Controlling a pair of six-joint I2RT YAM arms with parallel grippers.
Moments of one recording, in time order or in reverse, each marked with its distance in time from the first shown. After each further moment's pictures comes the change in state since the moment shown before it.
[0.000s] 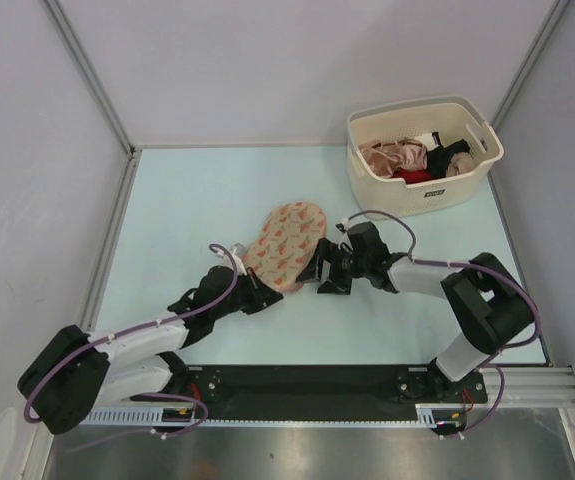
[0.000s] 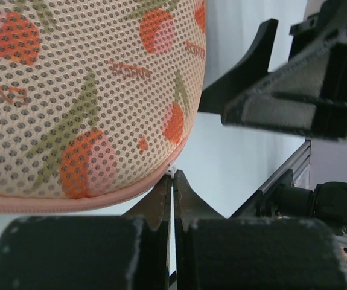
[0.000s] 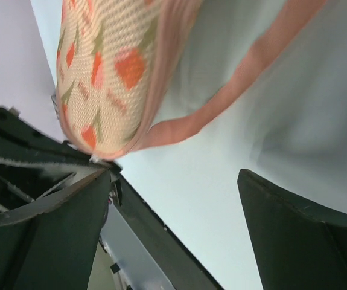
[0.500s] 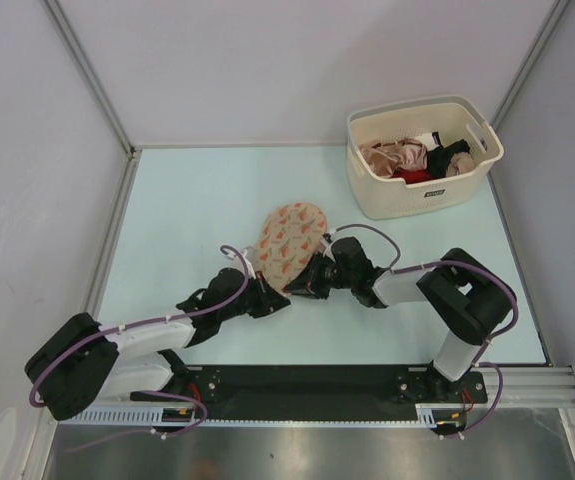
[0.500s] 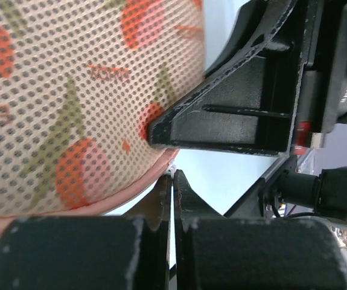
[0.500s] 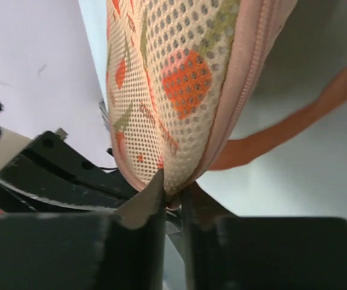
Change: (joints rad) left arm -0.072 0.088 0.017 0.063 0.007 -0.005; right arm 0.154 0.077 -0.090 0.369 0.089 0.310
